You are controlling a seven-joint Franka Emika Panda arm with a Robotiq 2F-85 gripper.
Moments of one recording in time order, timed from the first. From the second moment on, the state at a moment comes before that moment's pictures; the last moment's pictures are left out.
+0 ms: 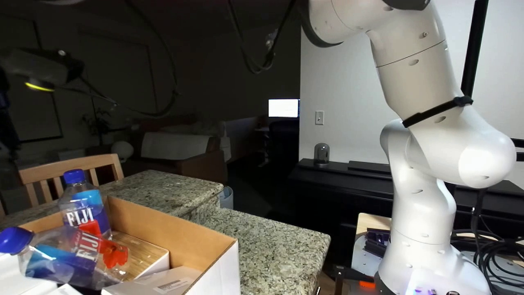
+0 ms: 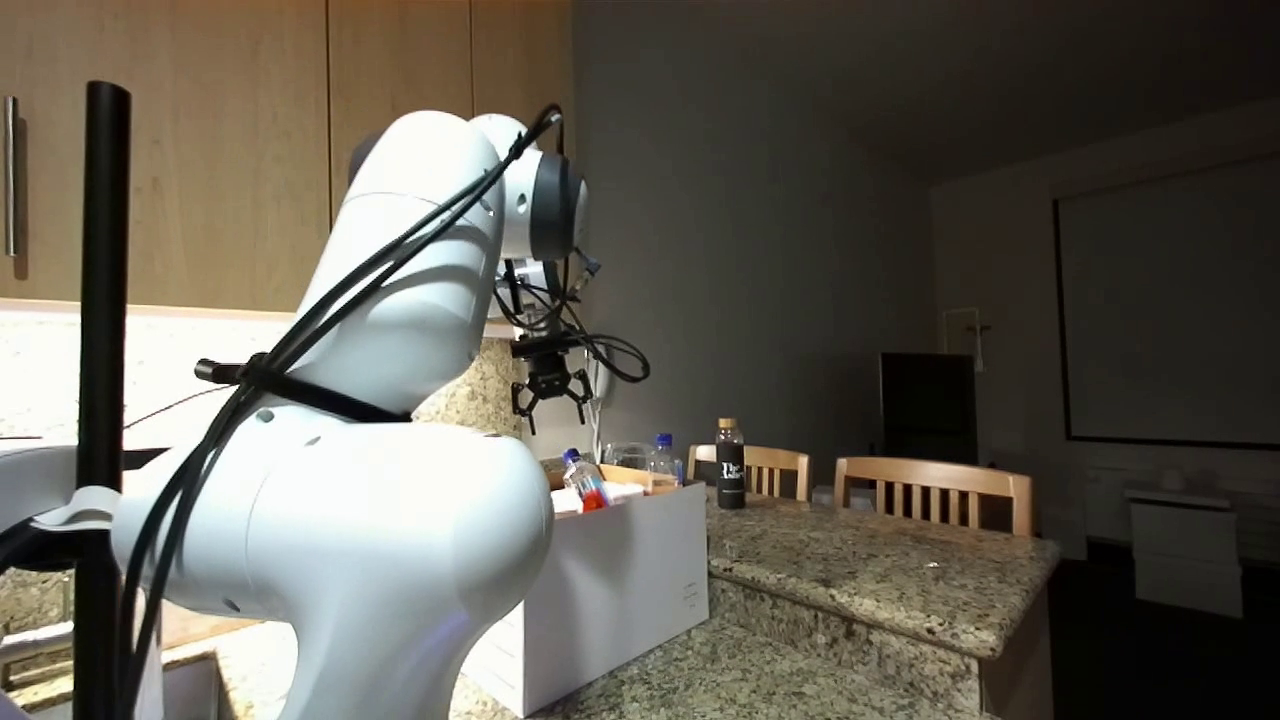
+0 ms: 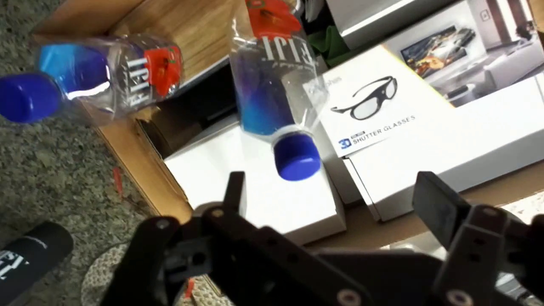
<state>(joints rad) 0.52 0.40 0.38 -1.41 -0.34 1.82 -0.06</state>
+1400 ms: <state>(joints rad) 0.82 0.89 0.13 -0.70 -0.50 1.30 -0.31</state>
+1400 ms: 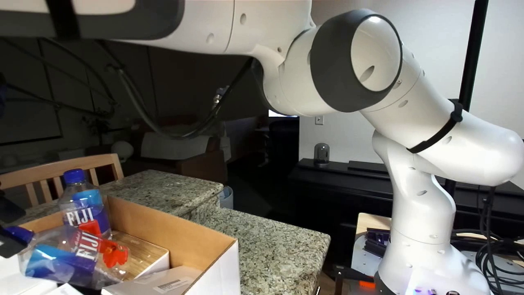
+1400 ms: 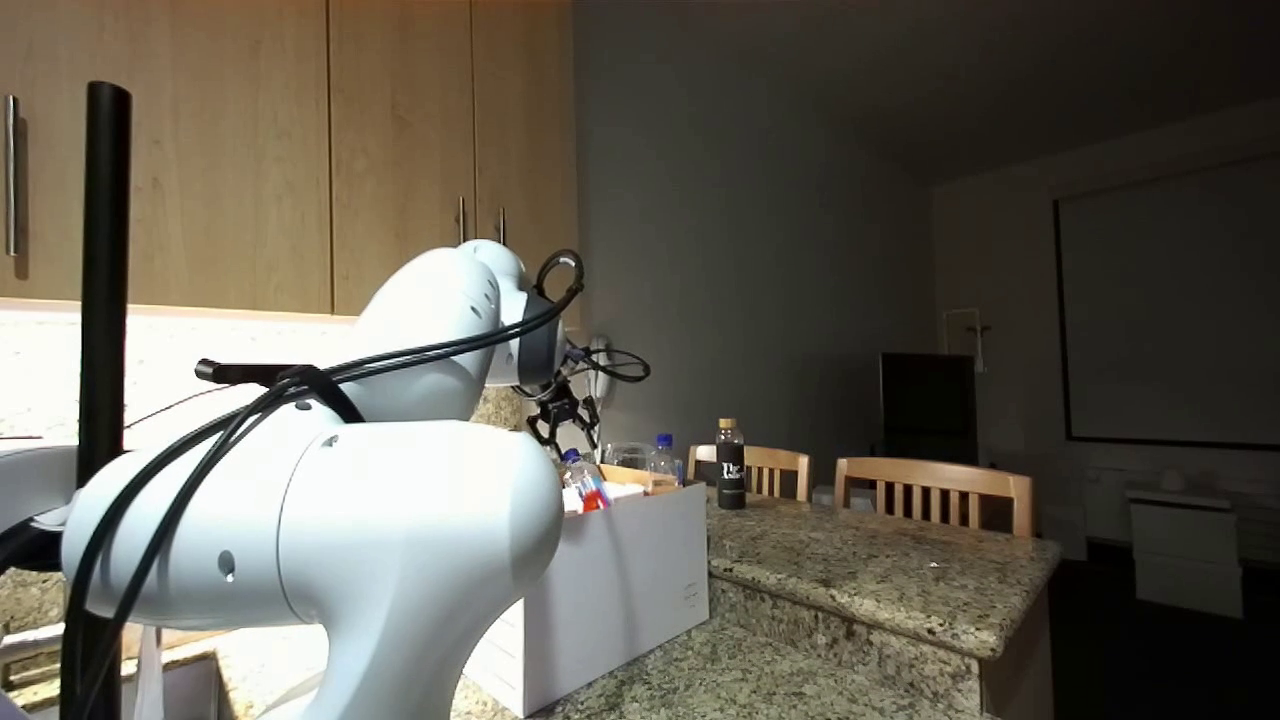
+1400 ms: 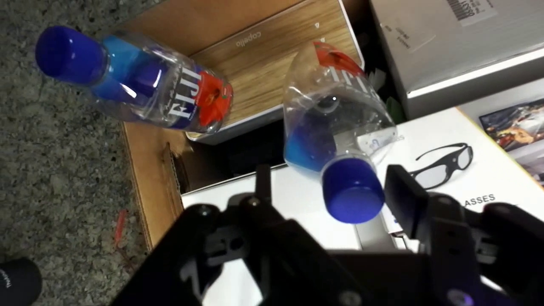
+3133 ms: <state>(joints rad) 0.77 1.08 0.04 -0.37 -0.29 1.25 -0.35</state>
